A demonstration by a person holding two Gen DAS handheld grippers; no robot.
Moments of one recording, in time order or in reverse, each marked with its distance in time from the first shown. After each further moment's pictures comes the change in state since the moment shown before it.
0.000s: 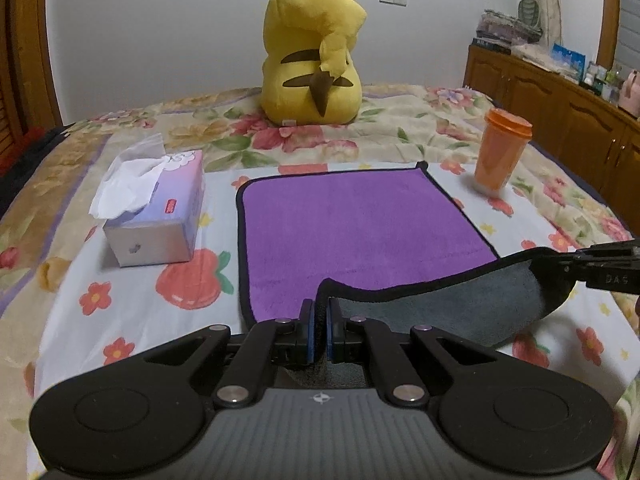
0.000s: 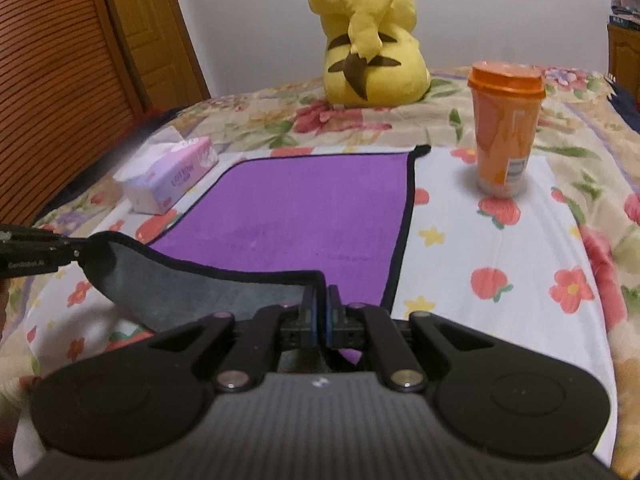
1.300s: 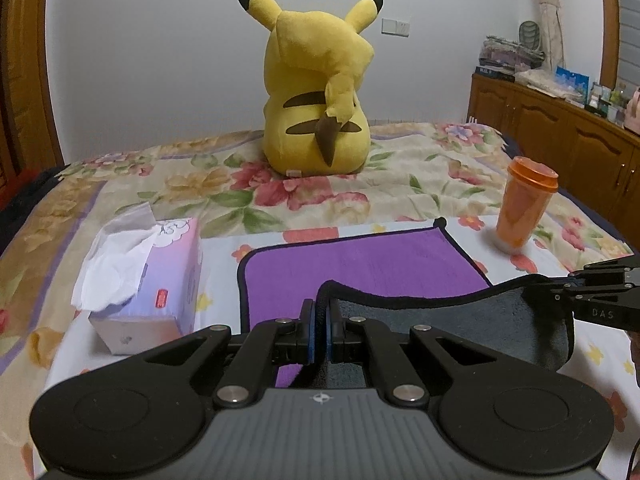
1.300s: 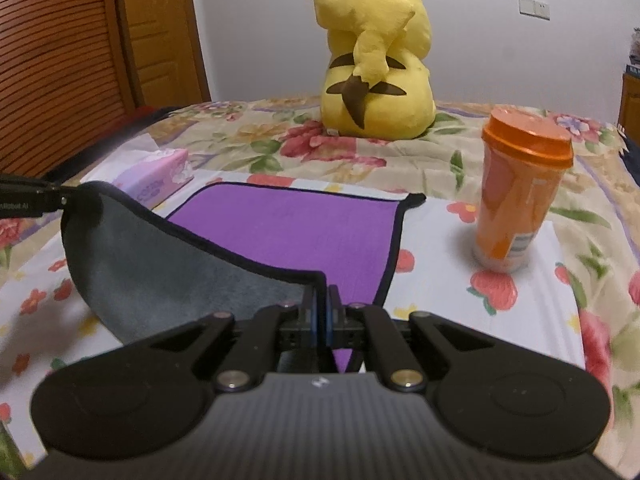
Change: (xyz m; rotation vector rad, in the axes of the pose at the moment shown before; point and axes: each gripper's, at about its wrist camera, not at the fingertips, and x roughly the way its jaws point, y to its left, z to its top) left arm 0.039 0.010 0.053 0.025 -0.109 0.019; right arm 0.045 -0.018 0.038 -0.130 -0.048 -0.034
